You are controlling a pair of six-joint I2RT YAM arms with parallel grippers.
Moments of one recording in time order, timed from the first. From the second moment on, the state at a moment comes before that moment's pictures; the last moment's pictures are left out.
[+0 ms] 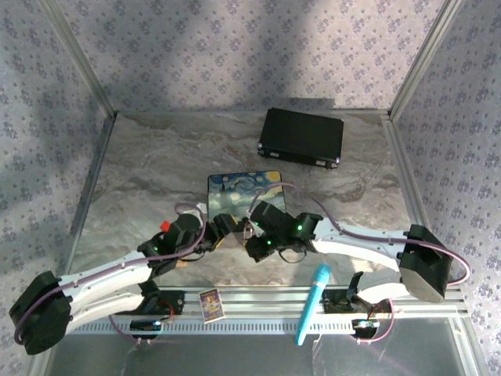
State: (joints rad) left arm -0.88 0.90 0.29 0.14 0.06 -1.40; right arm 1.08 1.36 0.89 -0.48 -0.21 0.54
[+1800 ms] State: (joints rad) left arm -0.91 0.78 0.26 0.10 0.03 -1.51; right arm 1.07 1.47 0.97 -0.37 -0.28 0.50
